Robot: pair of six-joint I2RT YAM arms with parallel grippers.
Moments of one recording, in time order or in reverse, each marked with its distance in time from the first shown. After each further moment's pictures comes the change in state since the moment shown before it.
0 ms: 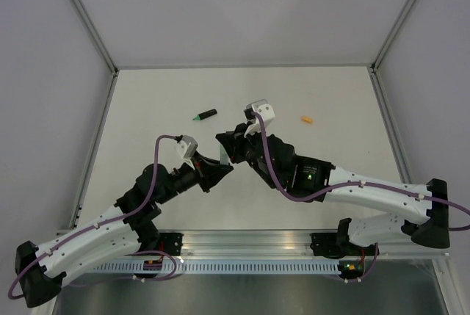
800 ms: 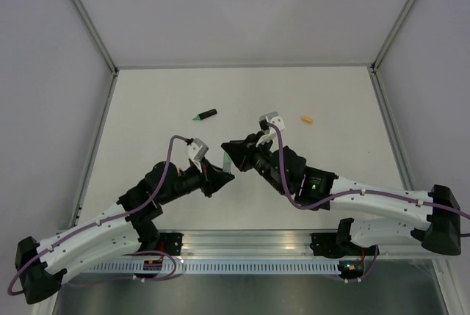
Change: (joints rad) left arm -0.014 0.033 0.007 -0.151 0.019 0.002; right arm -0.034 -0.110 -0.312 0.253 -0.109 0.085
